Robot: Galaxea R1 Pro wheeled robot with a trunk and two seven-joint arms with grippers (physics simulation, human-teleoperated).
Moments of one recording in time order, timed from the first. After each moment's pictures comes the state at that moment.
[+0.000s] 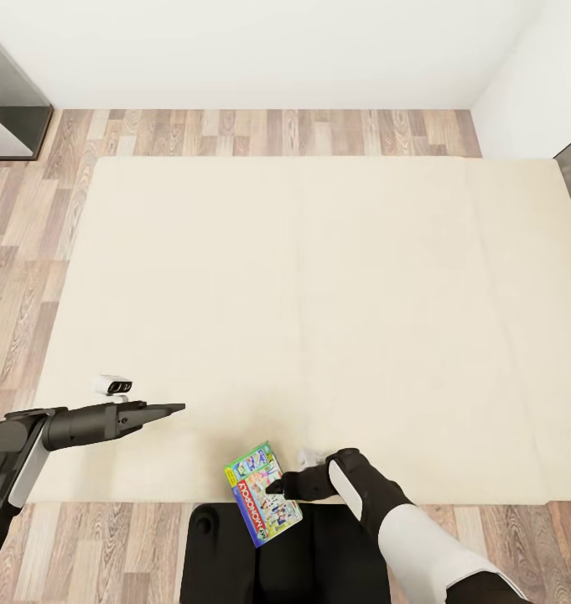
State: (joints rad) left arm -0.53 0.37 0.13 -1.28 0.30 0.95 -1.57; right arm -0.74 0.17 0.23 -0.45 -0.28 0.71 0.32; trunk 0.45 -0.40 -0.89
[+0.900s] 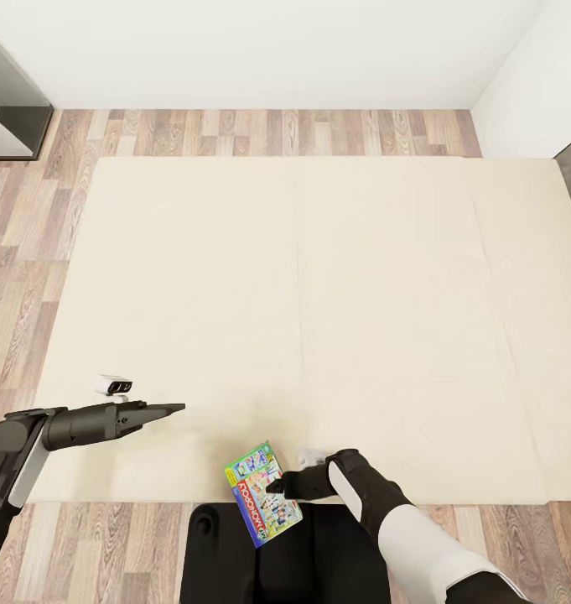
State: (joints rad) left arm -0.53 0.37 0.13 -1.28 0.30 0.95 -1.57; right arm -0.74 0.17 0.24 -0.44 -0.27 0.67 0.32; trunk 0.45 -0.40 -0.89
